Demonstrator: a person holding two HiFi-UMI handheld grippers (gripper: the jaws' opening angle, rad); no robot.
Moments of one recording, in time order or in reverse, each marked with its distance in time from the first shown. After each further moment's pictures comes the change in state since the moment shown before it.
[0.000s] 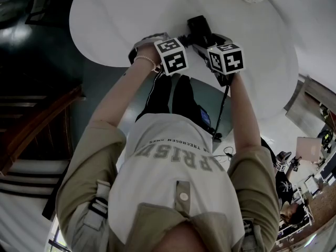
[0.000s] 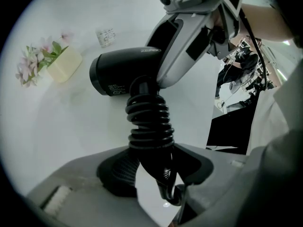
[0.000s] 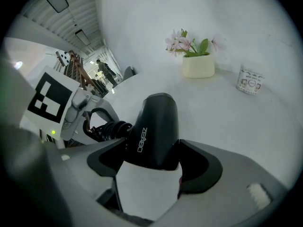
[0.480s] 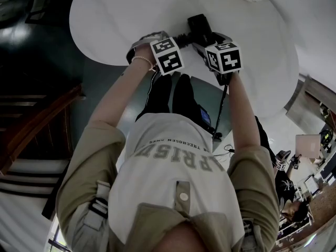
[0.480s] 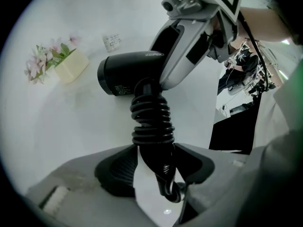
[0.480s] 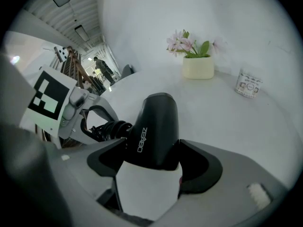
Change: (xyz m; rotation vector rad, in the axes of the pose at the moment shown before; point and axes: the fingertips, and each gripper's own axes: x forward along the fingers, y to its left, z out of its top) left arm 0.001 0.005 -0.005 -0.019 -0.065 0.034; right arm 0.002 0.001 0.000 -0.021 0.011 -0.048
